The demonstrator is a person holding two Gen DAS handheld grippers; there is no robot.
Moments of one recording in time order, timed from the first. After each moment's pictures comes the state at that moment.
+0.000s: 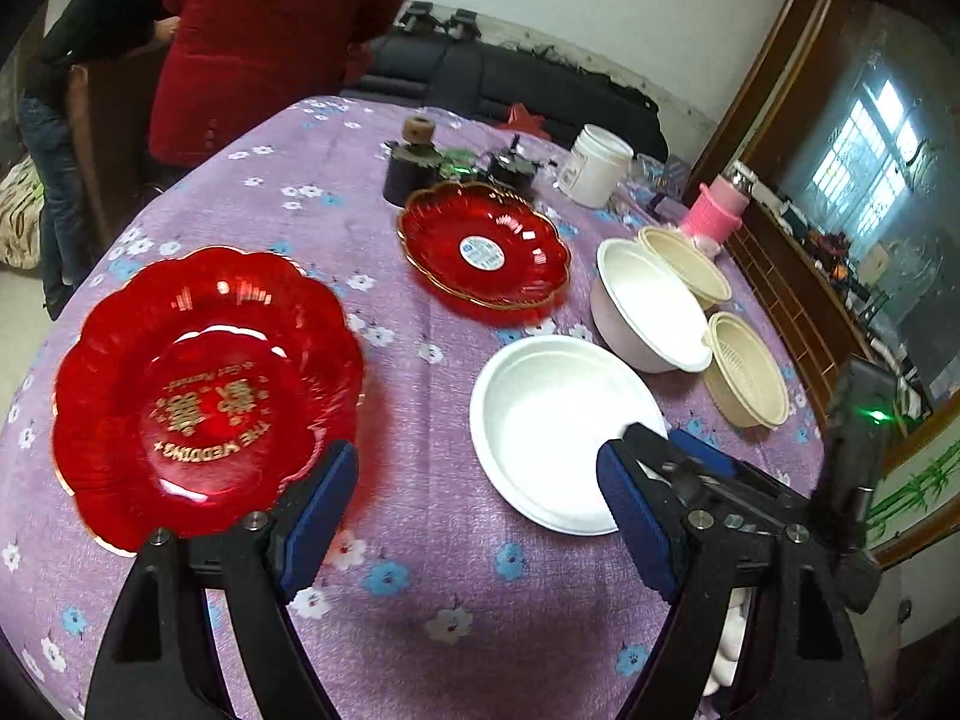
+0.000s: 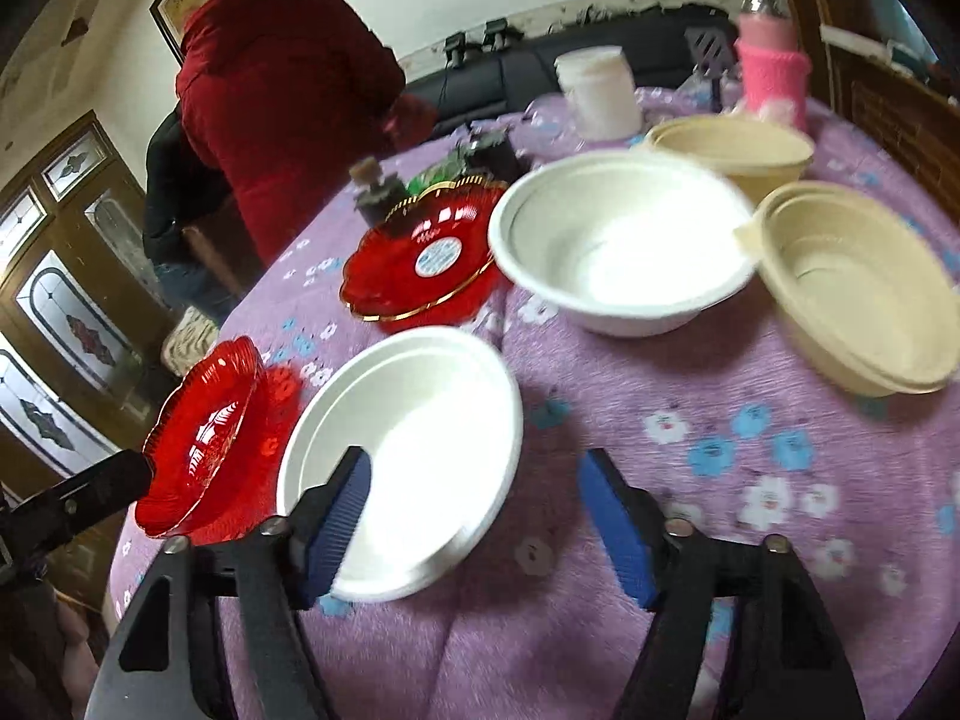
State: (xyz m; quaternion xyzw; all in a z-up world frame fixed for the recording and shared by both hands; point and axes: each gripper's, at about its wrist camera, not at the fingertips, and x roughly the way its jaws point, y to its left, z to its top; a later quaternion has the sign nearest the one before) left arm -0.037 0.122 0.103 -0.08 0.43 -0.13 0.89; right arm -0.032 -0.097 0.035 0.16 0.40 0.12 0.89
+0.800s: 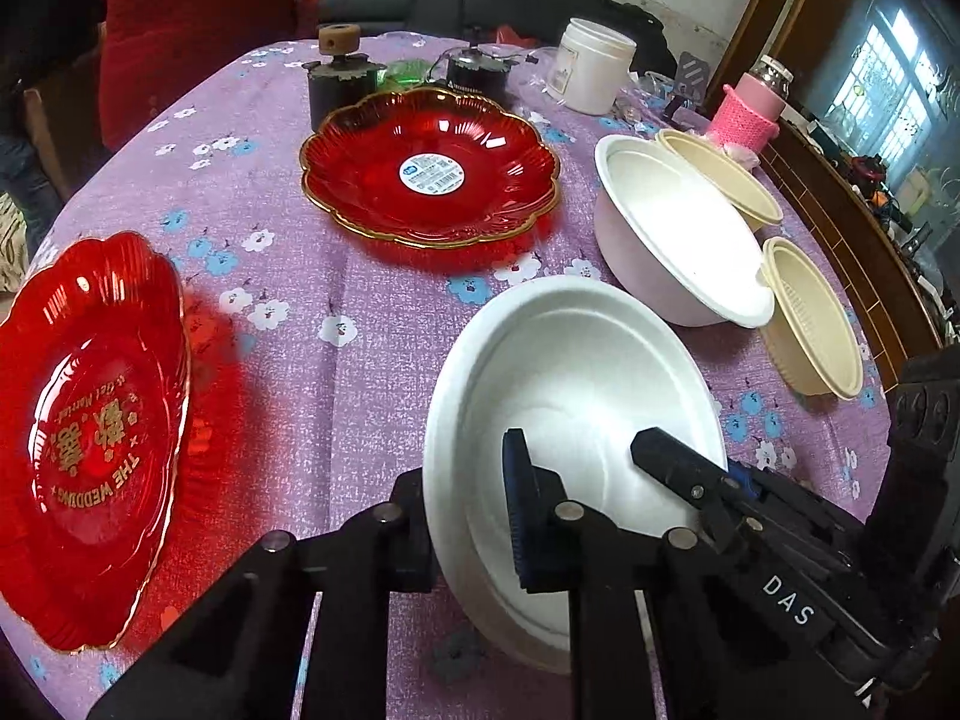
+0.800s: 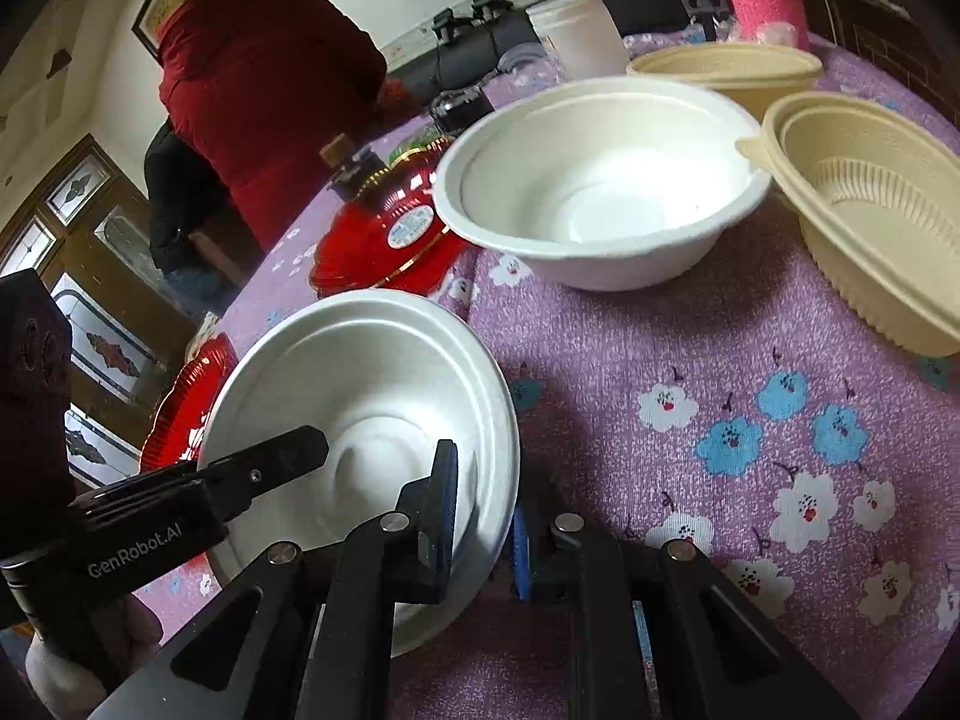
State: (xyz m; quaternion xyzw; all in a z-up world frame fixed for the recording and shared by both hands) left arm 0.016 0.052 0.045 -0.02 0.50 -0.12 0.86; right arm -0.021 -0.120 0.004 0.20 0.41 0.14 0.88
